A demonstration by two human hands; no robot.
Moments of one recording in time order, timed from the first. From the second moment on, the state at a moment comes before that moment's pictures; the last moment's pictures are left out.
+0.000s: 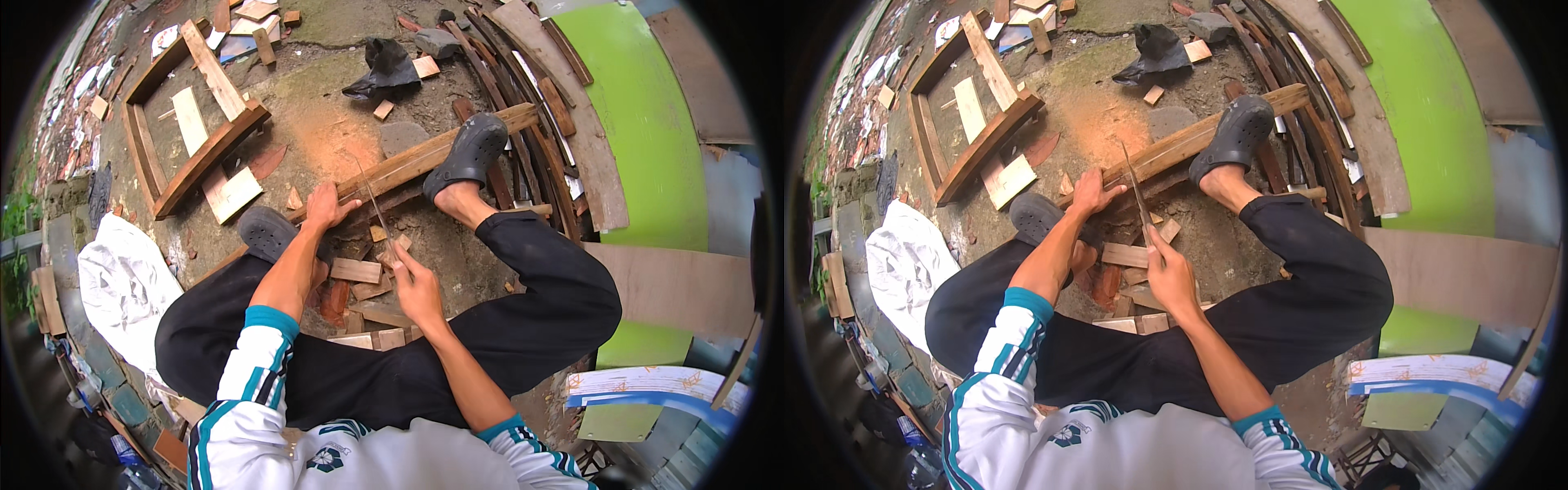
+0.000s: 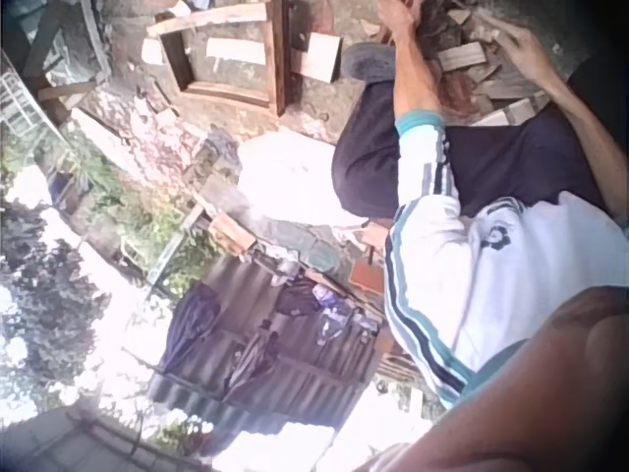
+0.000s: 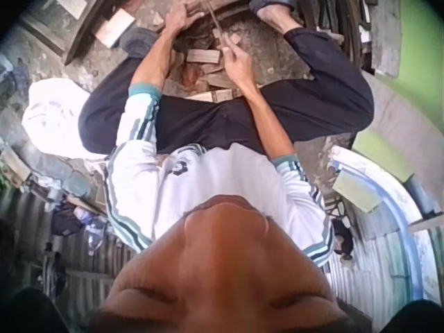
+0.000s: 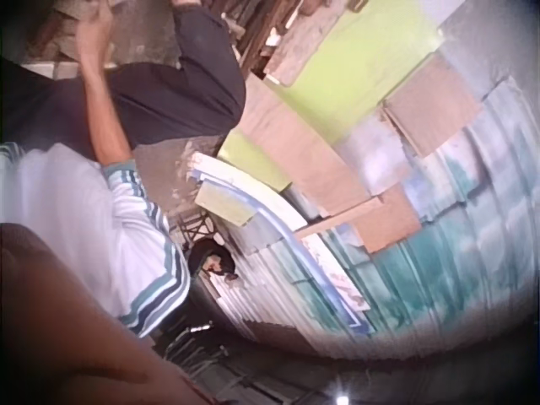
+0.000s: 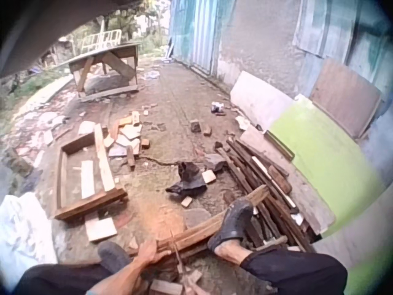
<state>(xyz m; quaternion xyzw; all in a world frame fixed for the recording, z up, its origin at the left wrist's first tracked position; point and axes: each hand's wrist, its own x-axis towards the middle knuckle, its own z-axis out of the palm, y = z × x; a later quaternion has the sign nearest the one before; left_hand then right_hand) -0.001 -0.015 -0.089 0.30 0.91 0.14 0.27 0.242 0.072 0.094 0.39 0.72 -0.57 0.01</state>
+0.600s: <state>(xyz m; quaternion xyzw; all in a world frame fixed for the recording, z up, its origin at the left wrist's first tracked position) 0.001 -0.009 -0.081 0.30 0.91 0.13 0.27 0.290 0.058 0.123 0.39 0.73 -0.57 -0.01</state>
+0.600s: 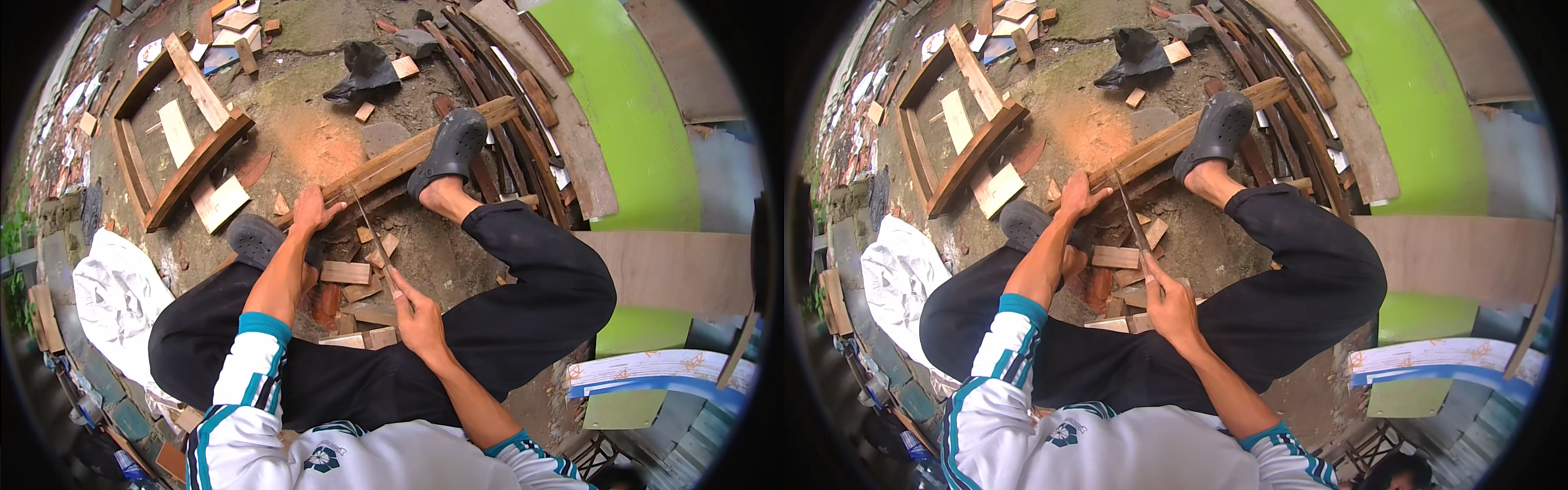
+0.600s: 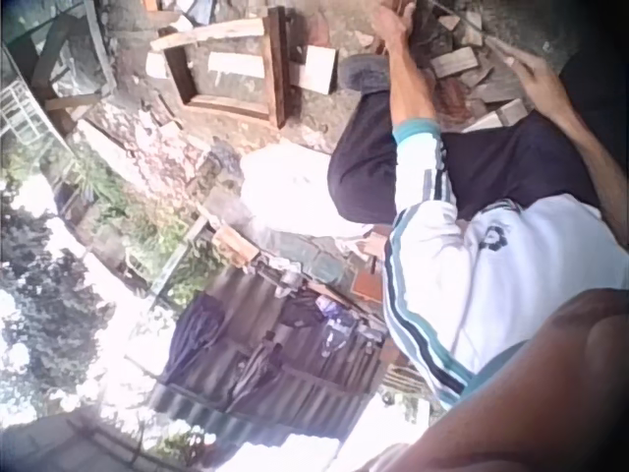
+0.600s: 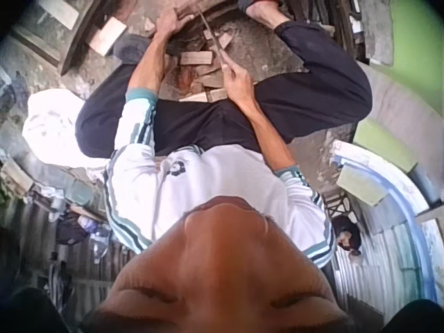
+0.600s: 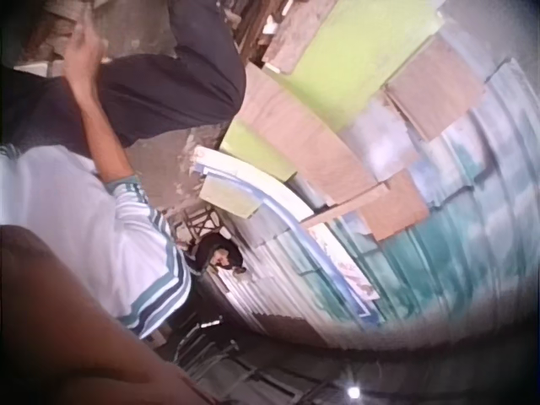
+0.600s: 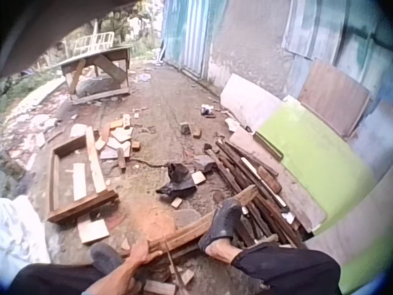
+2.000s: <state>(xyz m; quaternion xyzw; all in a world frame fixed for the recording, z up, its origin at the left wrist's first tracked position) 0.004 0.010 -0.081 0.32 0.90 0.13 0.28 0.187 0.101 0.016 0.37 0.71 -0.59 -0.09</state>
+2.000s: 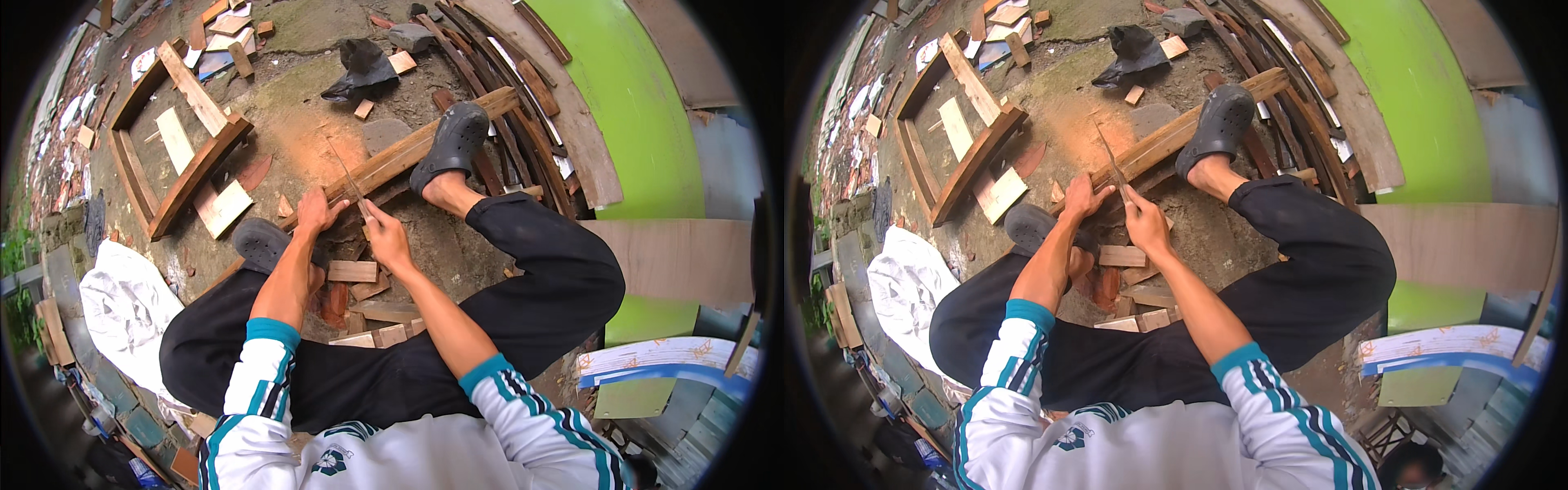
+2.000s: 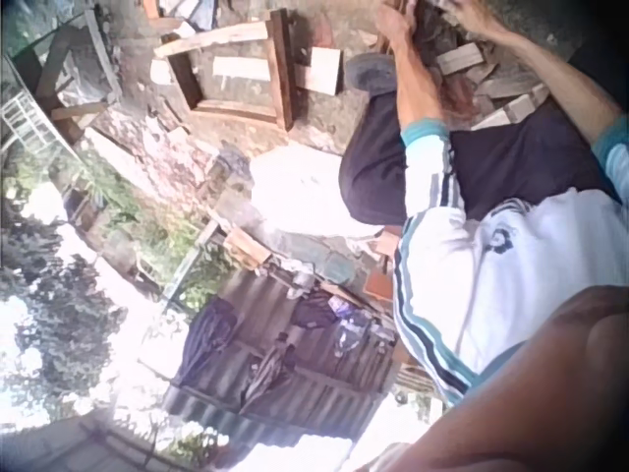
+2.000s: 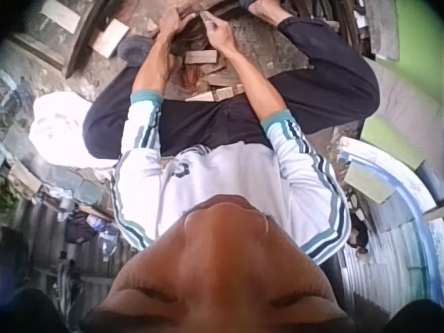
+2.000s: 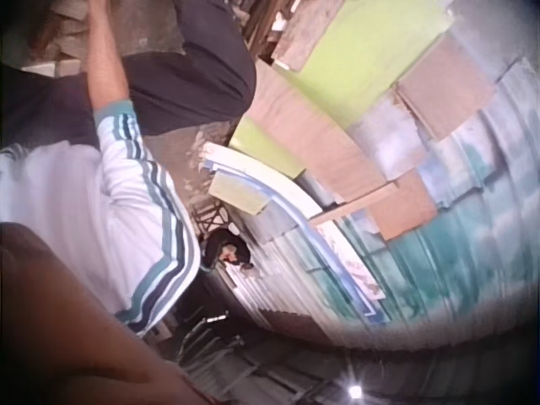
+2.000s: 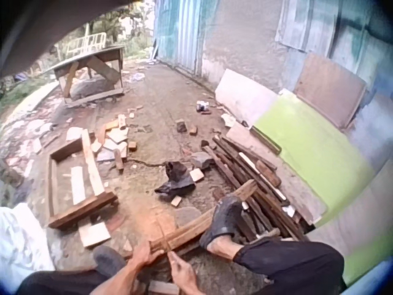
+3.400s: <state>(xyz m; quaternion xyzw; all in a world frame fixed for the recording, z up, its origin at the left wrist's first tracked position) -0.005 0.002 -0.084 0.33 0.89 0.12 0.28 0.187 0.090 0.075 0.46 0.71 -0.53 0.00</state>
